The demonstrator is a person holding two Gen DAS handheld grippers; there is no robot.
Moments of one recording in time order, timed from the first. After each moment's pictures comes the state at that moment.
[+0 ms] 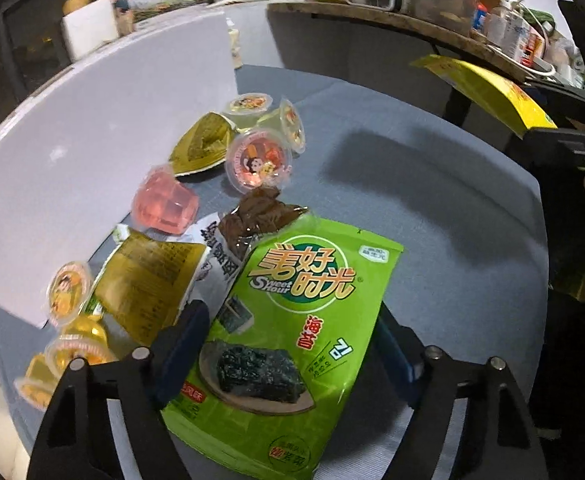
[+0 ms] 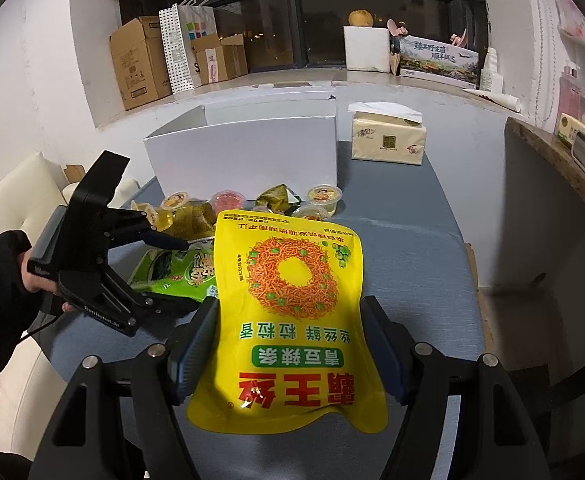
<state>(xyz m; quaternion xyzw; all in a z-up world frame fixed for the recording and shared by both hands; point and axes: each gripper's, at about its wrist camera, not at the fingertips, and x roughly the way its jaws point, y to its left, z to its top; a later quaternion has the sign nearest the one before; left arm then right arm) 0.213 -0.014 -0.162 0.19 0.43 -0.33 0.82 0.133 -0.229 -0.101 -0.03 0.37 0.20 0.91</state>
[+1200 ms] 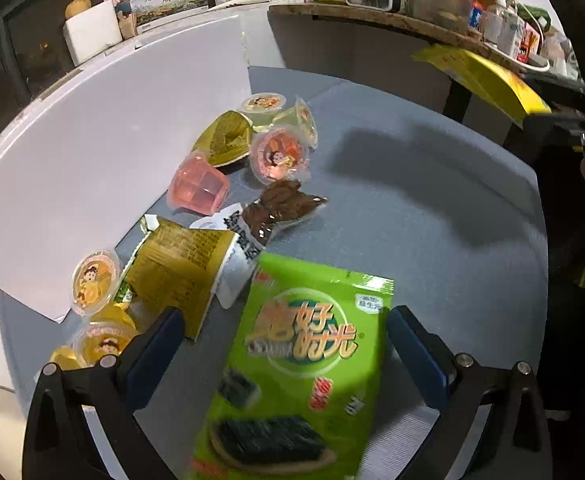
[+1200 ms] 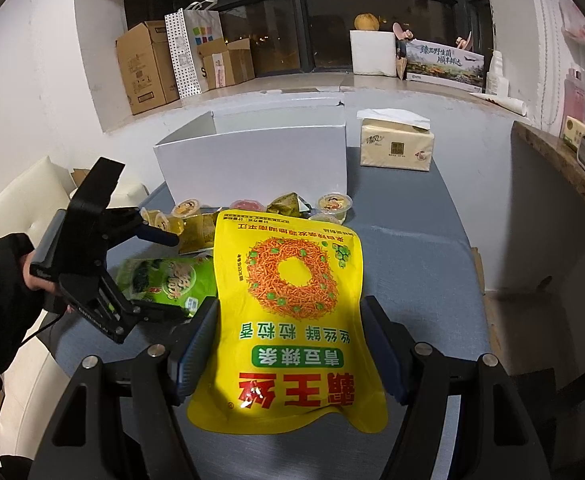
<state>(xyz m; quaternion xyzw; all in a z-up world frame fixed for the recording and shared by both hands) 0.220 0.010 -0.155 0.19 0.43 -0.34 0.81 0.133 -0.226 -0.095 -0.02 0.37 0.21 0.91</state>
